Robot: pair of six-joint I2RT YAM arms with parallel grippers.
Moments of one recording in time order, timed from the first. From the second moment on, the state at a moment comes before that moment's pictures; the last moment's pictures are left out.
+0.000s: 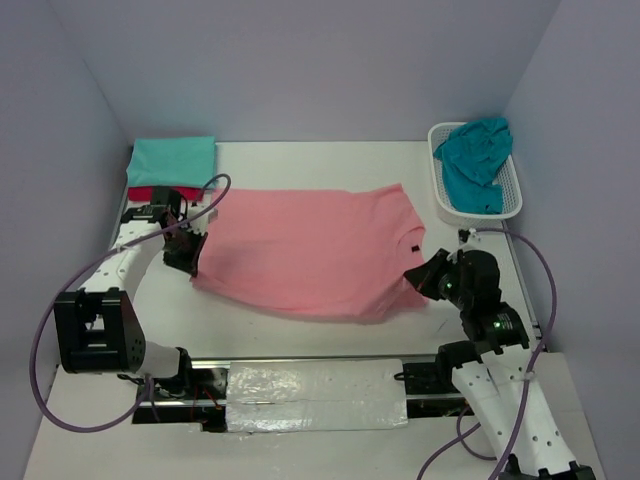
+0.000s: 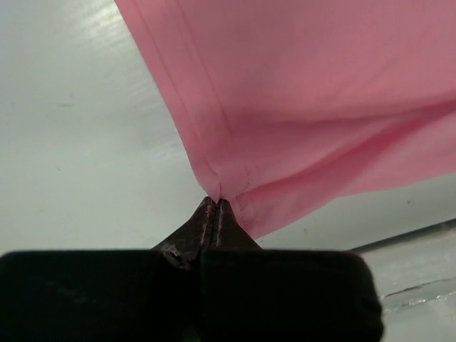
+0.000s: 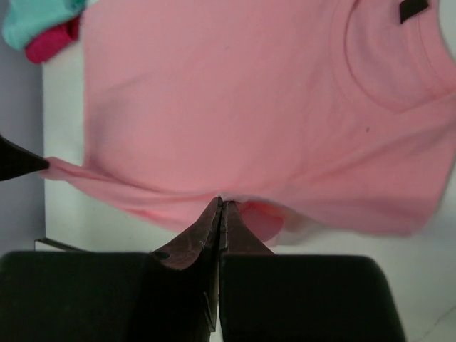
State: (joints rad) left arm 0.06 1.39 1.04 -0.91 0.18 0.34; right arm 0.15 0.47 0.60 -0.60 -0.22 0.65
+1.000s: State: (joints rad) left arm 0.11 1.60 1.12 -0.94 0.10 0.38; right arm 0.10 1.08 0.58 -0.32 -0.18 0.58
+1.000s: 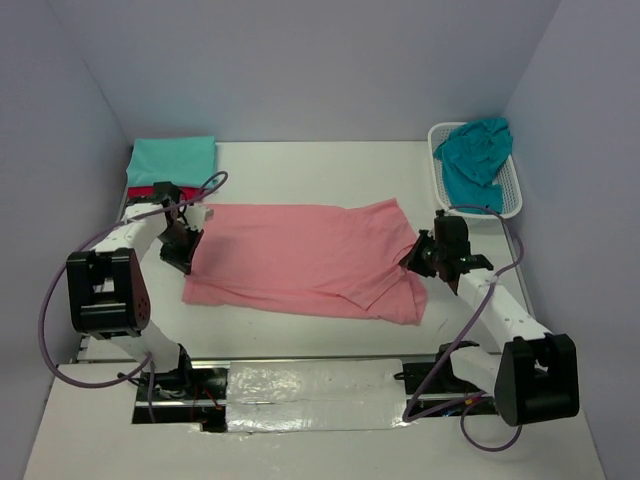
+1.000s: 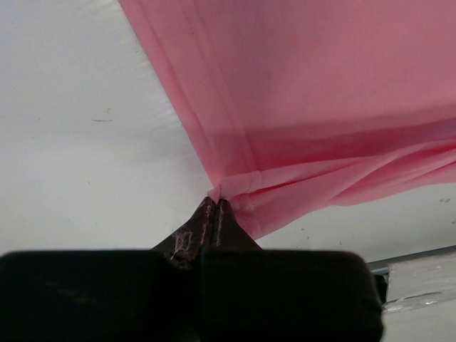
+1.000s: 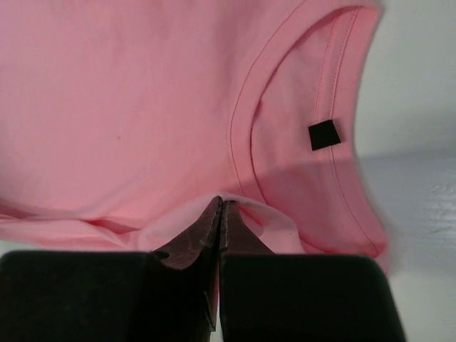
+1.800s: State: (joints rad) left arm 0.27 1.73 1.27 -0.95 0.18 0.37; right arm 0.04 1.42 0.78 -0.31 -0.24 0.46
